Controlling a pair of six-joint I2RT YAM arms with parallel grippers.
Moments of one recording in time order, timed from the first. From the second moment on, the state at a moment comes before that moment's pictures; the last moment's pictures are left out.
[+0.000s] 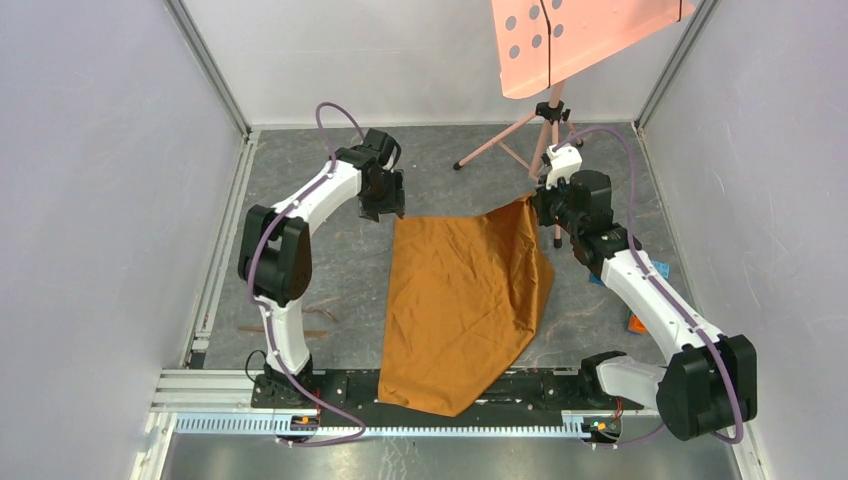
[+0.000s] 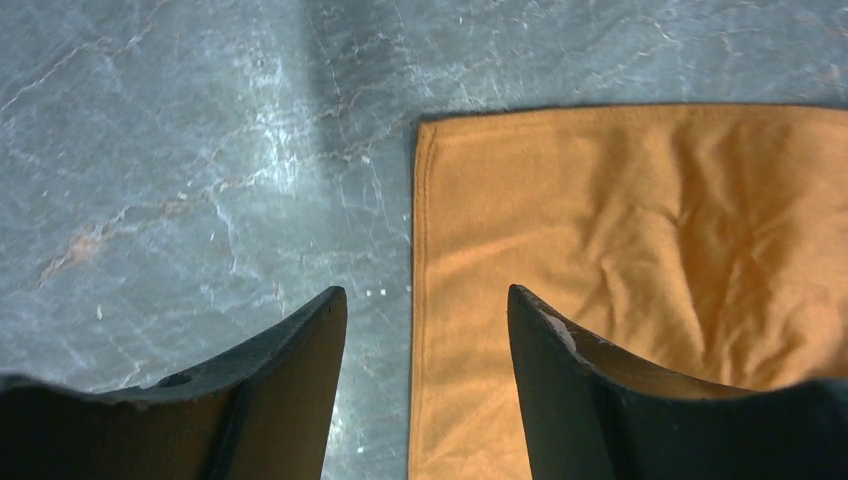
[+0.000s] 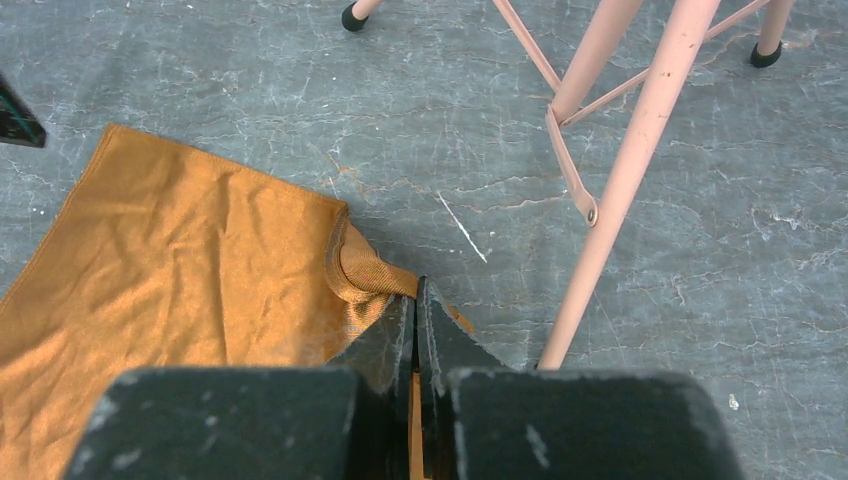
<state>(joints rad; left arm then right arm) -0.40 1.92 1.58 -0.81 0.00 -0.41 0.26 1.17 0.84 -0.08 -0.07 -0.02</state>
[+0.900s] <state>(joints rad) -0.42 2.22 1.76 -0.81 -0.06 -0.39 0.26 1.17 0.80 -0.05 -0.10 -0.01</state>
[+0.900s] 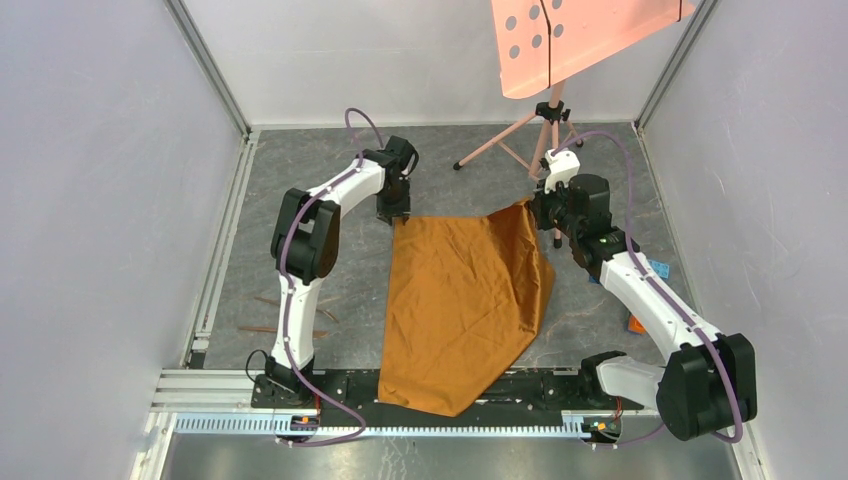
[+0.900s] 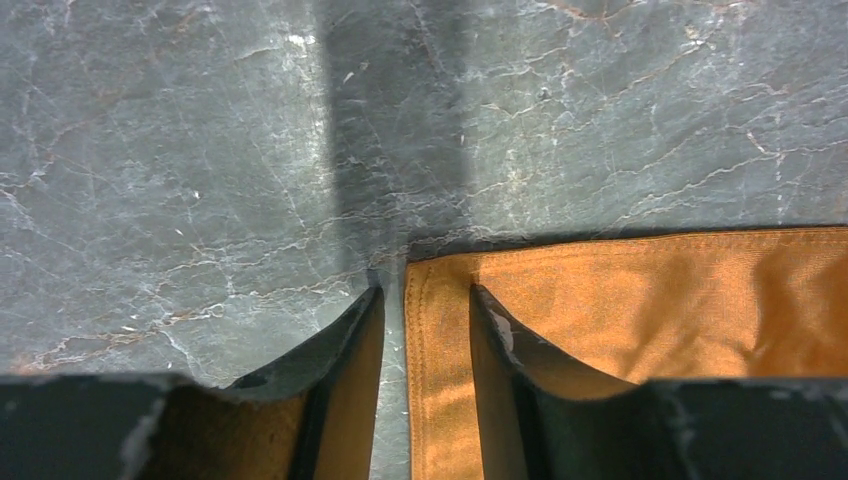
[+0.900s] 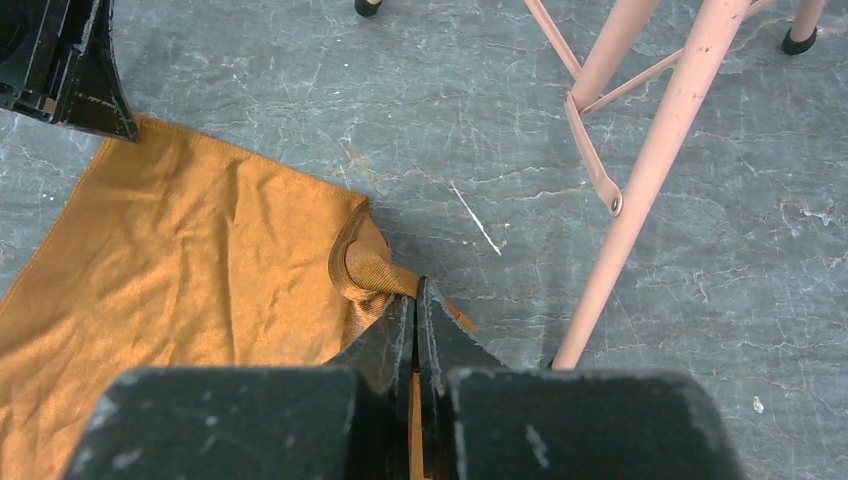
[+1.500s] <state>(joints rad) -0.43 2.19 1.82 -0.65 -0.17 -0.21 0.26 1.18 0.88 -0.09 -0.11 0.00</state>
